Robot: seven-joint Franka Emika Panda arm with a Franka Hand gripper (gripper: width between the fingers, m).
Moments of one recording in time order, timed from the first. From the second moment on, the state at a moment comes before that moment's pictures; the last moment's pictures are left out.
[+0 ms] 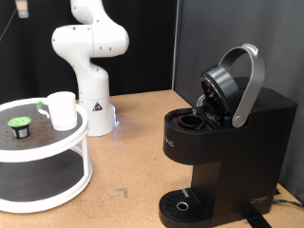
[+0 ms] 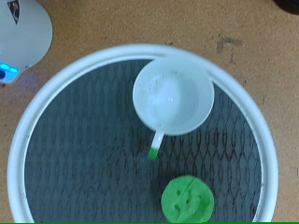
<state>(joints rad) -0.08 -0.81 -0.42 -2.33 -0.26 1.55 -1.19</state>
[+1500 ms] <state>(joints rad) 0.13 -0.73 -0.57 -2.33 -0.27 1.63 -2.00</state>
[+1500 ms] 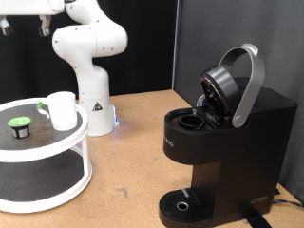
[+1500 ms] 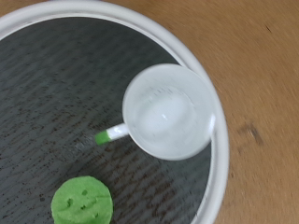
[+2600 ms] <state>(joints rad) 0.14 -0.70 -0.67 -2.31 -0.29 1.63 -2.16</state>
